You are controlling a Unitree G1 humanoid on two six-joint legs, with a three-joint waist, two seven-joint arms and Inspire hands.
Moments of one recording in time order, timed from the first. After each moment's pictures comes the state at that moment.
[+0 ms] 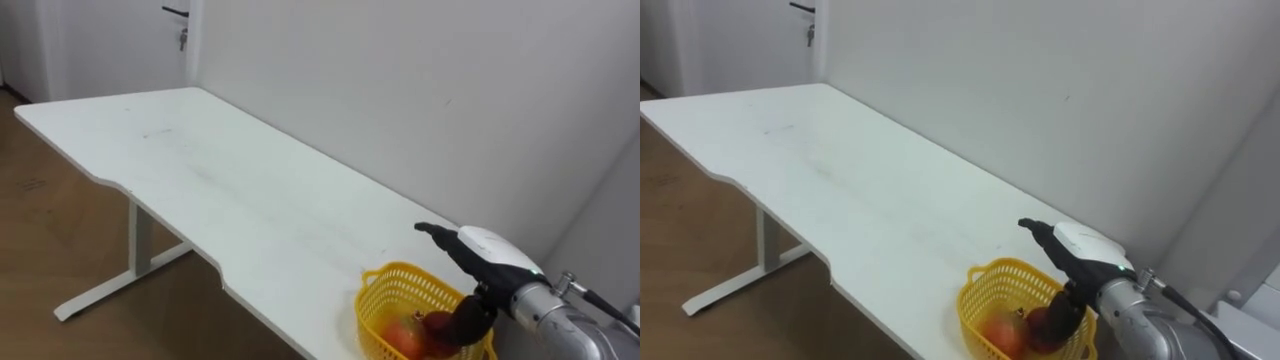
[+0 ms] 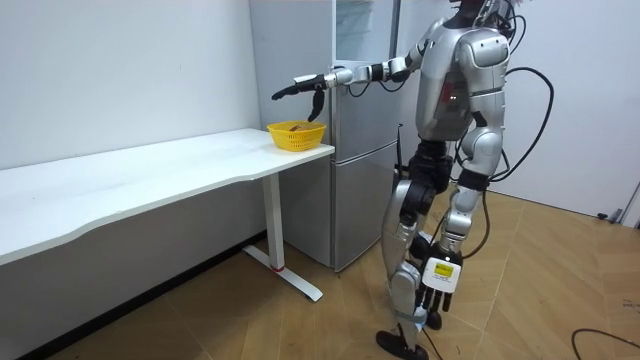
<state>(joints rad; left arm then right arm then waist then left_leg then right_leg) 0.25 0.35 0.11 1.10 0.36 0.09 -0.13 -0.52 -0.63 0.42 0.42 -0.39 0.01 0.07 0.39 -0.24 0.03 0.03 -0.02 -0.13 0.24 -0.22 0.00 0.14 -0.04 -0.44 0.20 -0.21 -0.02</state>
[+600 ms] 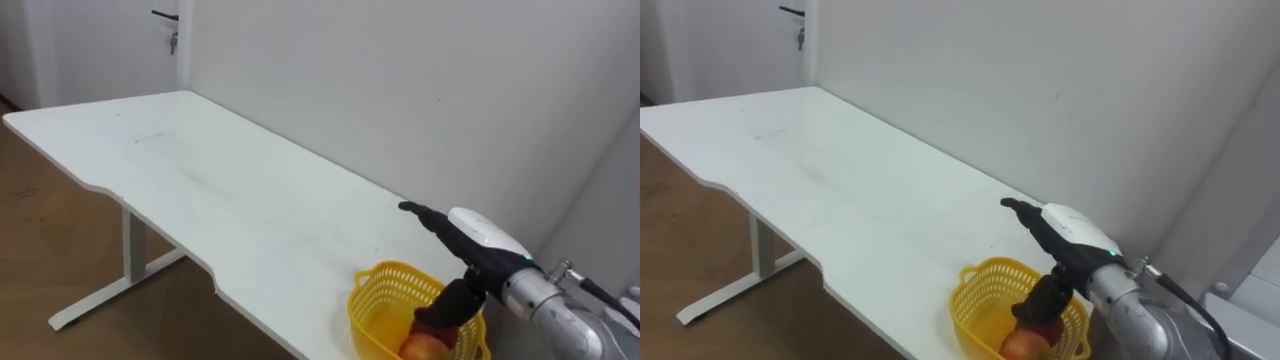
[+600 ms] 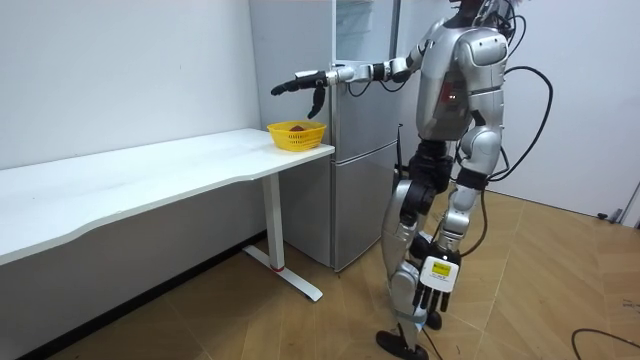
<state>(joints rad) 0.26 0.34 0.09 1.10 0.36 0.08 -0.12 -0.52 -0.63 0.39 0.25 -0.30 -0.02 0.07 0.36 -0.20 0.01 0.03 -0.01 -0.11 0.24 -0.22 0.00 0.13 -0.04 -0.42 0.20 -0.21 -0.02</state>
